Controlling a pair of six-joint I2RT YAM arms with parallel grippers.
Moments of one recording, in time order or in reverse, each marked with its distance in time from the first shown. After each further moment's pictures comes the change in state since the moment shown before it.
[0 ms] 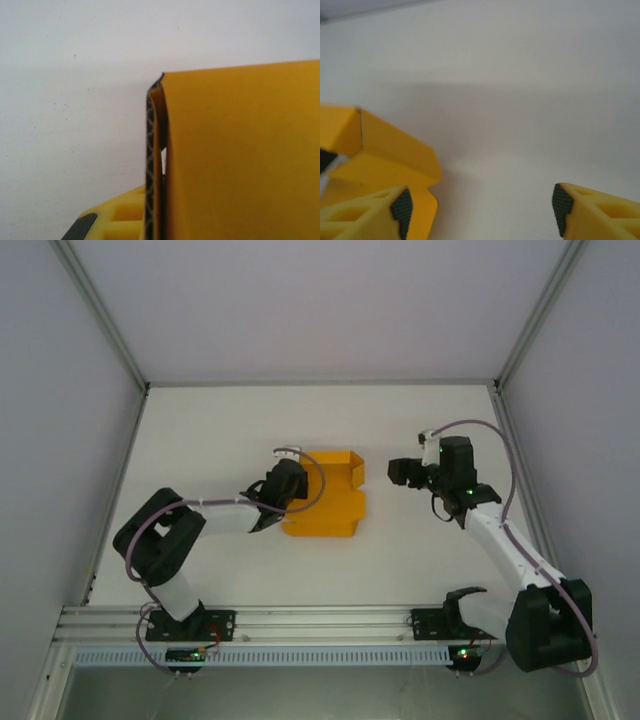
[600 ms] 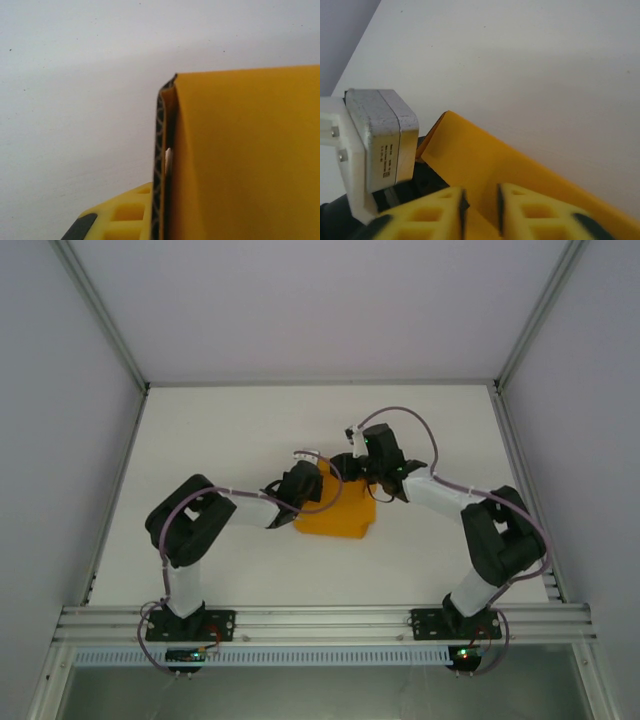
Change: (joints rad) left arm -0.032 0.200 0.105 0.053 -0.004 0.058; right arm 0.310 0.463 0.230 0.225 -0.040 0.215
